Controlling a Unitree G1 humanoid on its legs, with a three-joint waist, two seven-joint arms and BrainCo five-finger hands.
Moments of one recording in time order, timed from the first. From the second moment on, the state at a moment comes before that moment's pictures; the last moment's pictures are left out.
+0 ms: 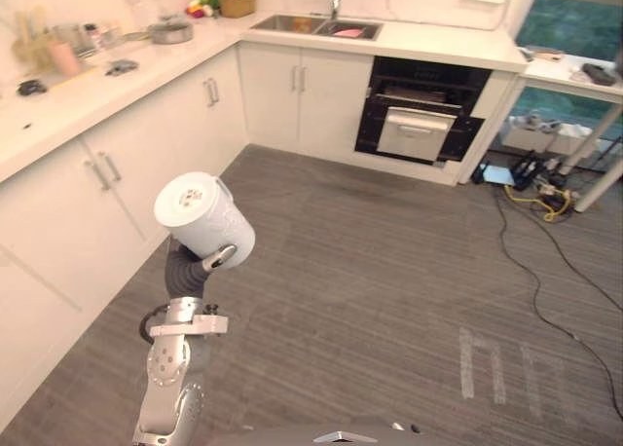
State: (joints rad) left arm 0.18 0.11 -0.18 -0.23 -0.39 -0.37 0.06; right arm 0.24 -0.02 -0.39 1.04 0.48 -0.19 0.37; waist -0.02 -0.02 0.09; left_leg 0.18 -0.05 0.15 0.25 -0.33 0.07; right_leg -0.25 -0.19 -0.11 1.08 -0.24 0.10
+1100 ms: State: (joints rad) left arm 0.20 0.06 -0.27 -0.19 -0.43 -0.40 0.07; right arm 0.18 -0.05 -0.30 0.99 0.48 -0.20 0.22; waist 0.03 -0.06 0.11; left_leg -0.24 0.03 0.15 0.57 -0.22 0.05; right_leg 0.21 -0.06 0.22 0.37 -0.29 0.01
